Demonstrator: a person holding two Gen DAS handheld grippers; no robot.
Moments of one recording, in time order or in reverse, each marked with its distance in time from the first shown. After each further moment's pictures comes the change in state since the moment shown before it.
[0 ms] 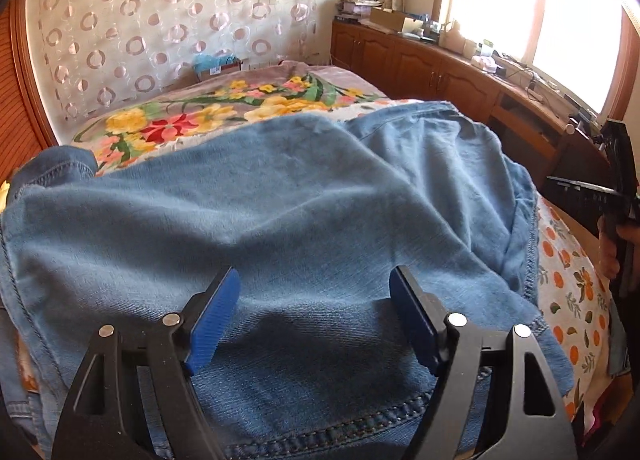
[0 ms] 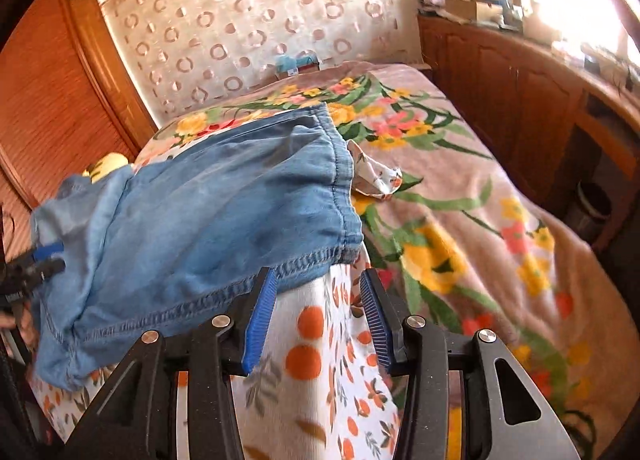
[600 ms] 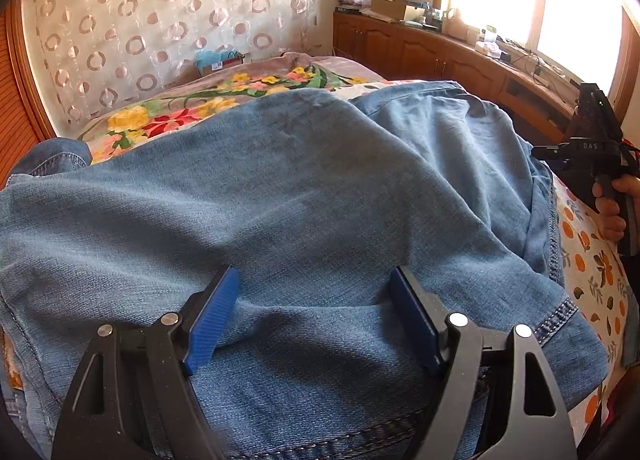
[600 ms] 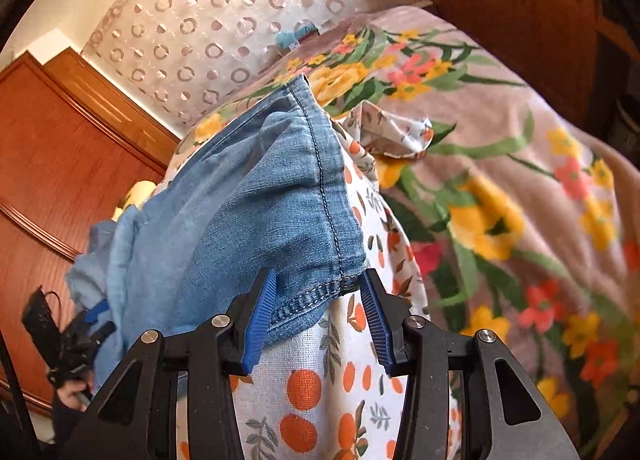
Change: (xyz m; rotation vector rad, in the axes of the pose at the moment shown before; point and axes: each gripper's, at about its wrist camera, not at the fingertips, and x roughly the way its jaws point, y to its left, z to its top) left arm 0.015 -0.008 -0.012 0.035 0.022 0.036; right arm 0.044 -0.049 0.028 0.243 0.133 0.213
